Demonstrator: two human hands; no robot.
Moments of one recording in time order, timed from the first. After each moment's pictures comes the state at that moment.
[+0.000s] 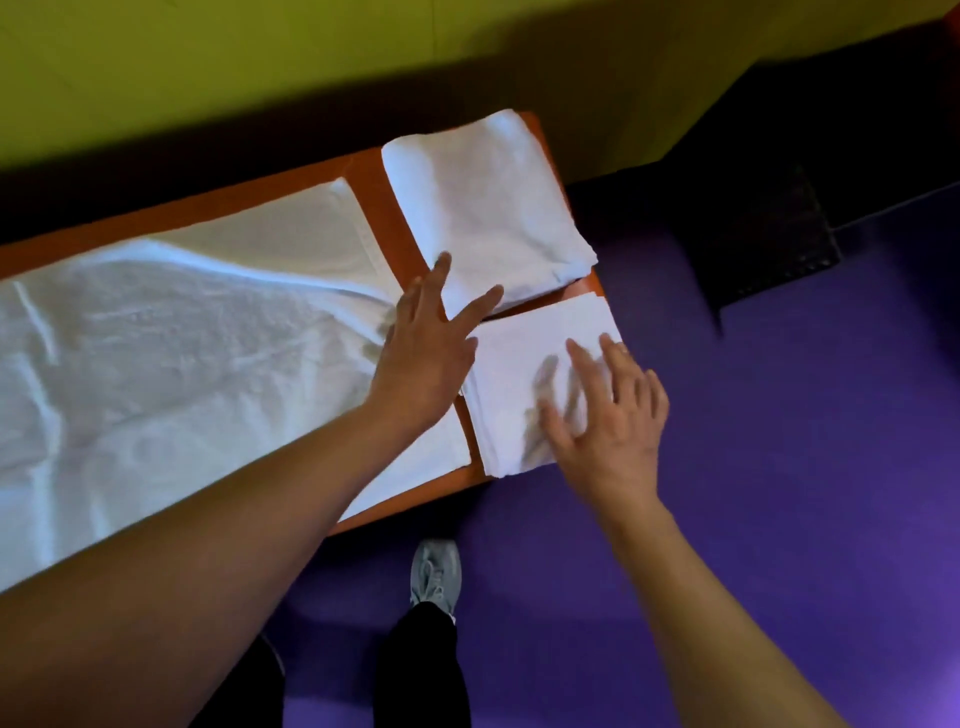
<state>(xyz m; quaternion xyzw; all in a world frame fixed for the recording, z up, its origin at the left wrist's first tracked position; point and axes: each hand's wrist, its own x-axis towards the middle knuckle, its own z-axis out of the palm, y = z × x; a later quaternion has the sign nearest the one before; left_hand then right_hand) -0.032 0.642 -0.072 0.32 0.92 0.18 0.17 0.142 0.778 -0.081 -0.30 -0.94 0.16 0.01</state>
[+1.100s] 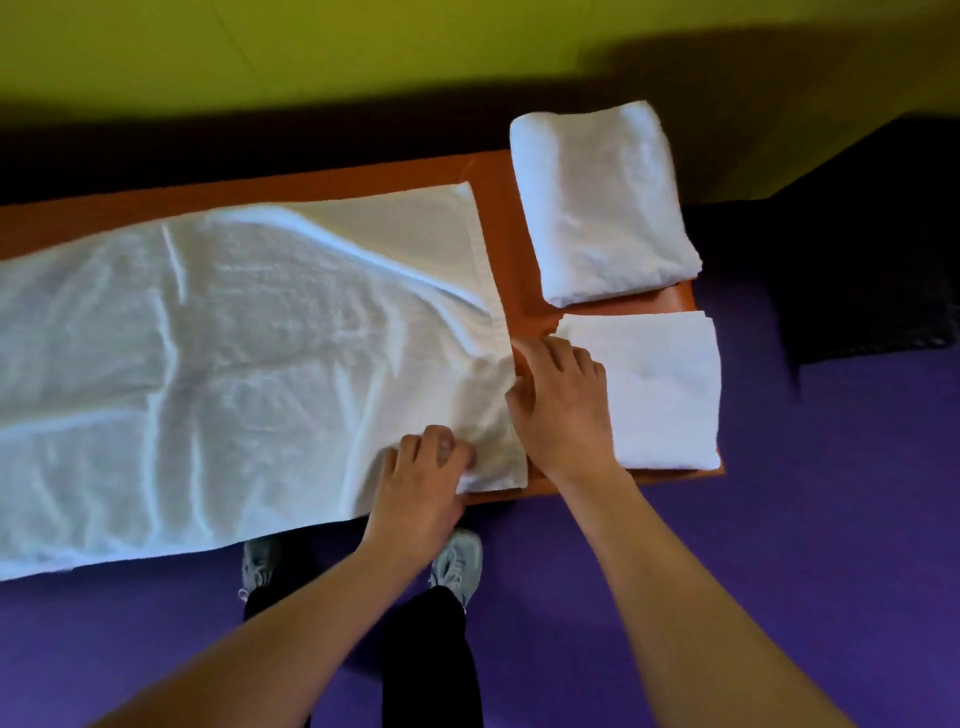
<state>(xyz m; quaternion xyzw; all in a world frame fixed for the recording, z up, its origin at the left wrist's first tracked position) 0.059 0.516 -0.084 0.26 0.94 0.06 0.22 0.041 0.706 -0.079 -0.13 -0.96 0.24 -0.01</state>
